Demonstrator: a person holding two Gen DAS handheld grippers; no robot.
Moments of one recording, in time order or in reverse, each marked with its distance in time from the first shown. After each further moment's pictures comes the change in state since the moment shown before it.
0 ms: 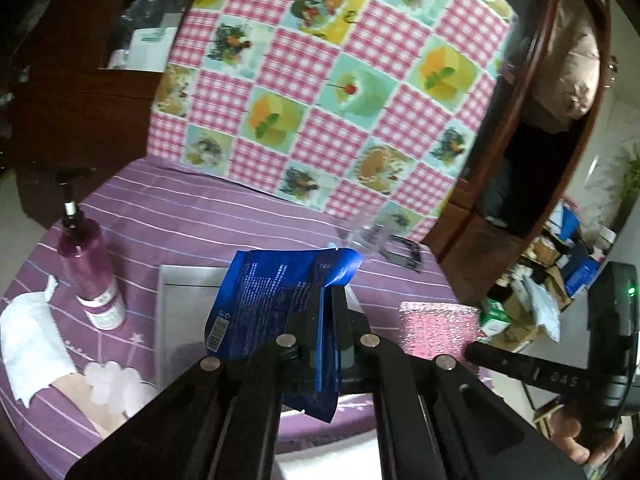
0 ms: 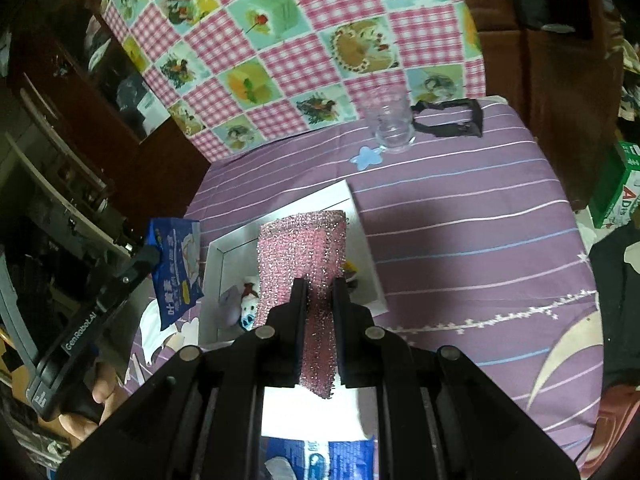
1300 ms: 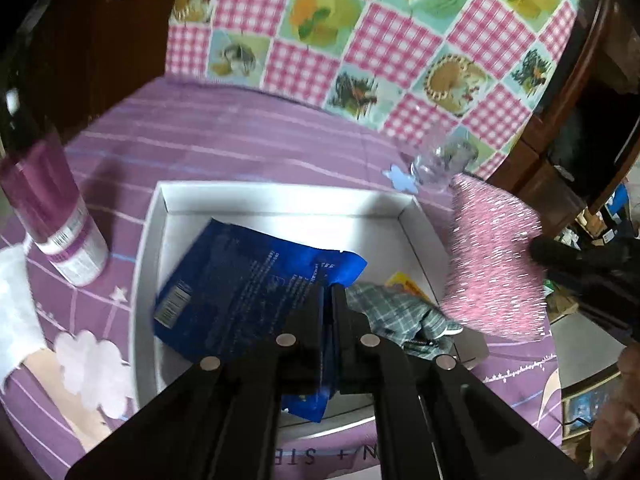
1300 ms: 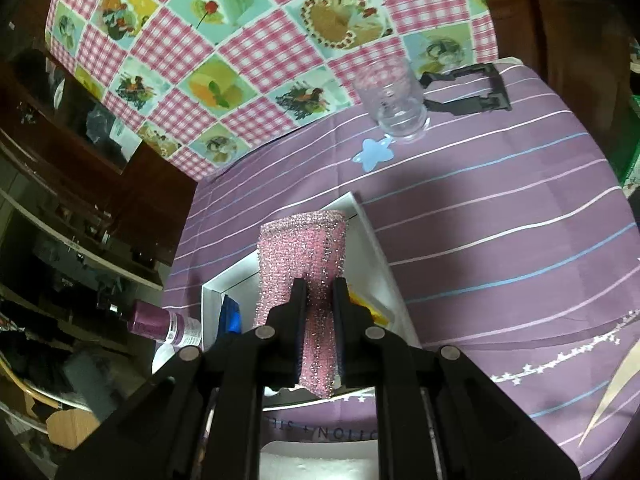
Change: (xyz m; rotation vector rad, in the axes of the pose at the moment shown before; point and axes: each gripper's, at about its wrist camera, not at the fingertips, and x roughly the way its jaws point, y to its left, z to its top) left arm 0.107 0.036 -0.040 -0.046 0.258 0.133; right arm 0.074 -0.020 0.041 0.161 0.035 0.041
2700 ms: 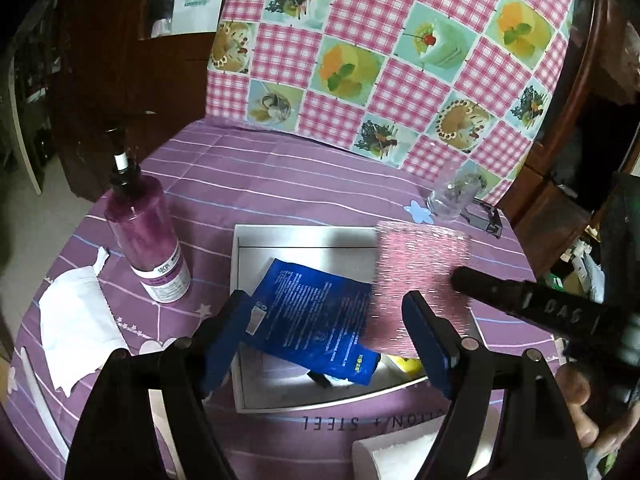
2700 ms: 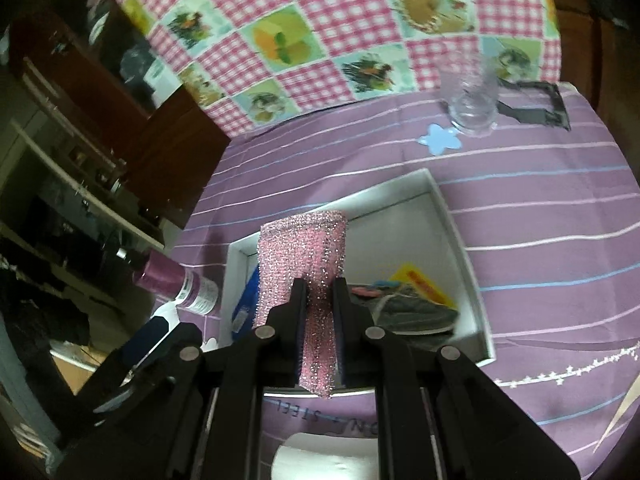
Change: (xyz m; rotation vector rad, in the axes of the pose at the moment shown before) left arm -0.090 0.014 0.015 0.015 -0.095 0.090; right arm 0.031 0.073 -0.036 -0.219 0.048 0.036
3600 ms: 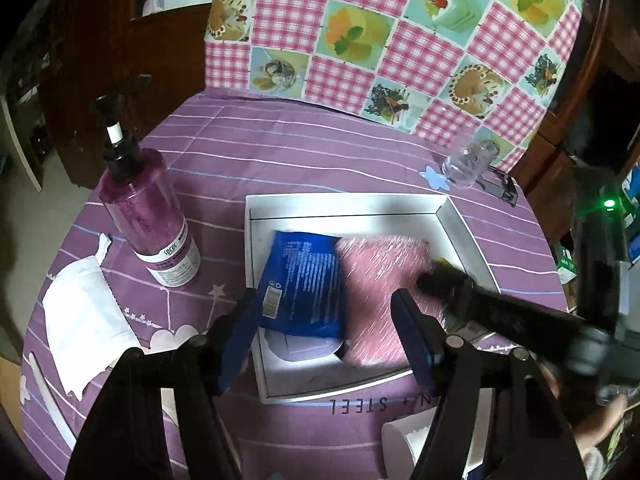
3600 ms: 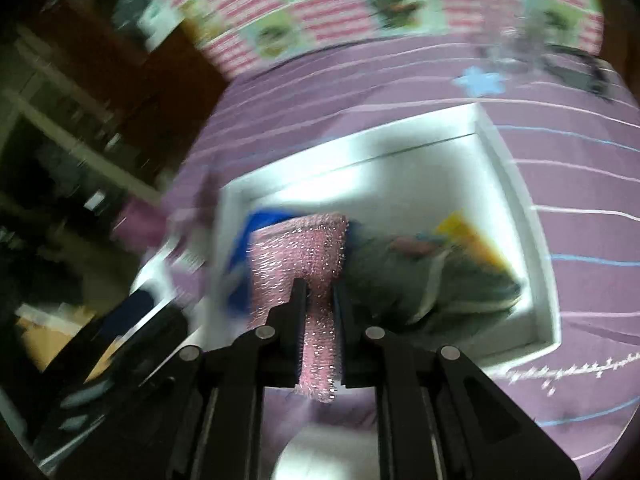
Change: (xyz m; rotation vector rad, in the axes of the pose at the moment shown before) left arm 0.024 0.016 -0.006 0.038 0.118 0.031; right arm 0.061 -0.007 -0.011 0.013 0.089 -0.075
